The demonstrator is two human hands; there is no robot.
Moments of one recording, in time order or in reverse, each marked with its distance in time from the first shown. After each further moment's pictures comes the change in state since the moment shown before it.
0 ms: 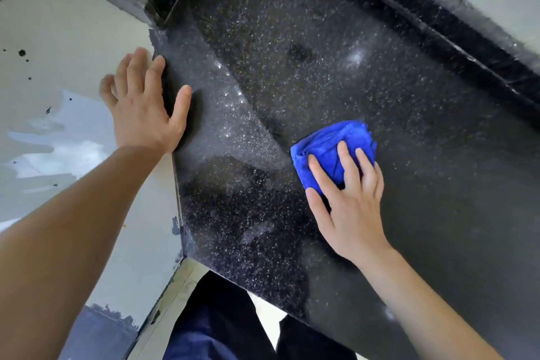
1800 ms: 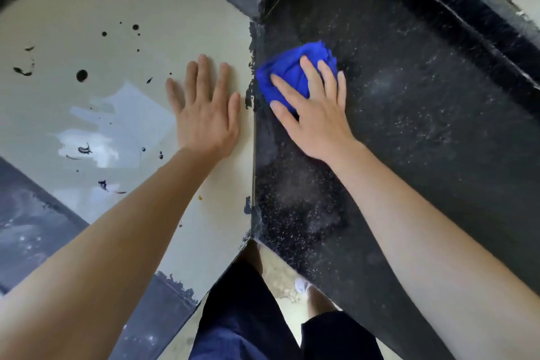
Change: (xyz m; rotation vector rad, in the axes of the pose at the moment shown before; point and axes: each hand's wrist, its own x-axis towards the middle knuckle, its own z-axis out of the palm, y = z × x) left_hand -0.041 -0.044 -0.013 0.045 -0.136 -0.079; right_hand 0.151 -0.150 0.013 0.059 -0.034 -0.217
